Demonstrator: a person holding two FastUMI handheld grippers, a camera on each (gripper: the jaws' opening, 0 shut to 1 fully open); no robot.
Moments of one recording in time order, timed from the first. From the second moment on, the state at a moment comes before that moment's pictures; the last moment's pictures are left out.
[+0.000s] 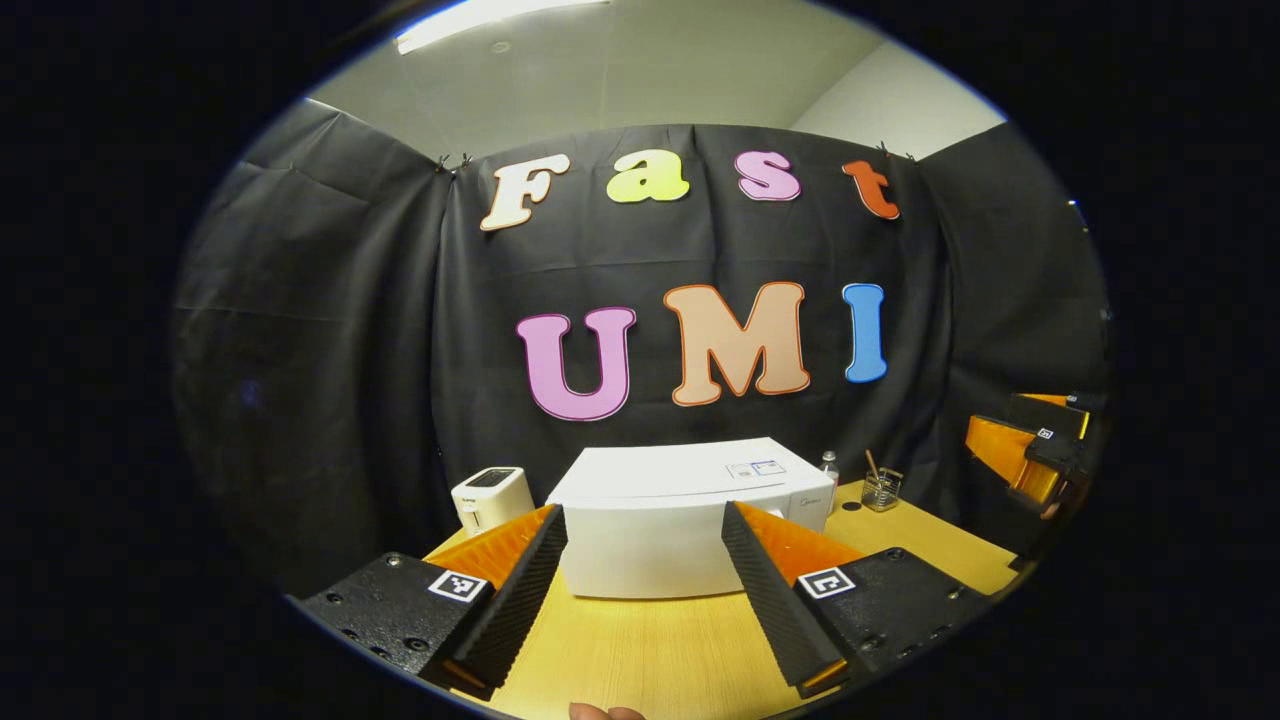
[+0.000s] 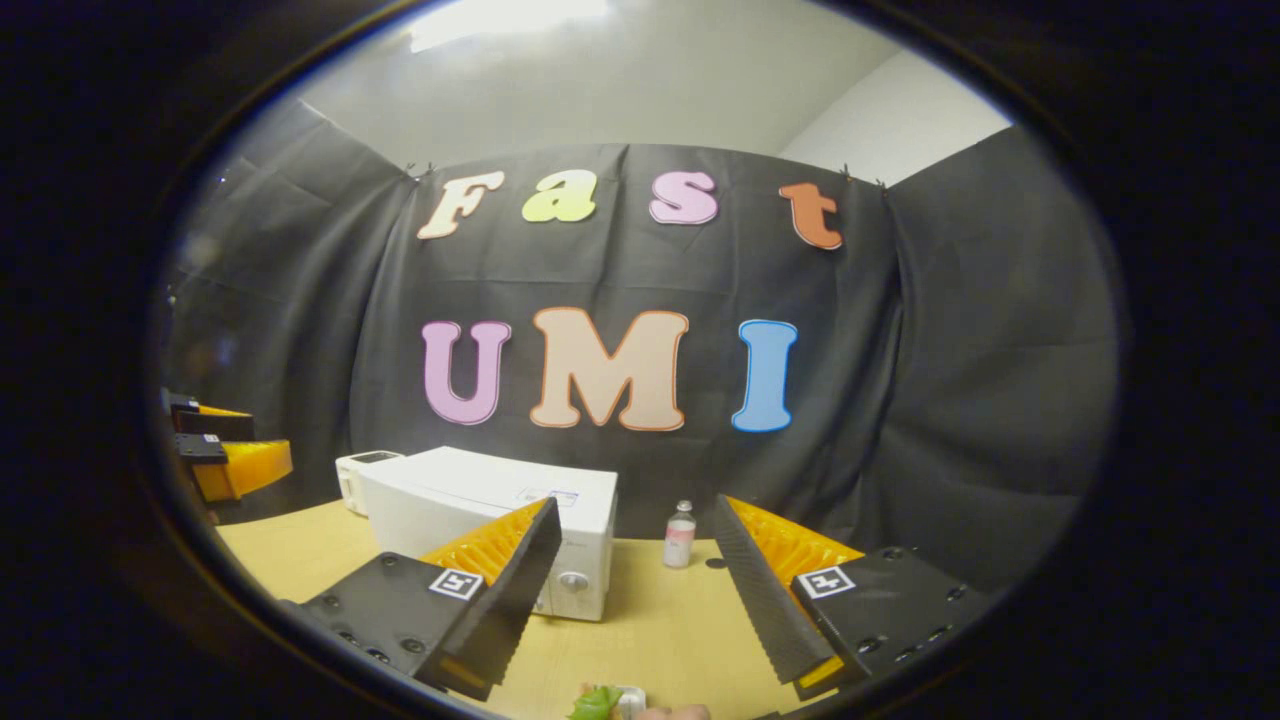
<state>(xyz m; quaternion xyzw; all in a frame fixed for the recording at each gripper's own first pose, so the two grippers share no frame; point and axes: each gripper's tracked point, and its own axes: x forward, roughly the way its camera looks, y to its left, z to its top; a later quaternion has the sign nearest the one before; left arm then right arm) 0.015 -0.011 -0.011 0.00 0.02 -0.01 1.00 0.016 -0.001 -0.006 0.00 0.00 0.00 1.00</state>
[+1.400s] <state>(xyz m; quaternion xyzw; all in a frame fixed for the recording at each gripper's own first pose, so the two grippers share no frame) 0.133 -0.151 -0.172 -0.01 0.17 -0.13 0.98 -0.015 -0.042 0.000 -0.01 0.00 -0.02 1.00</state>
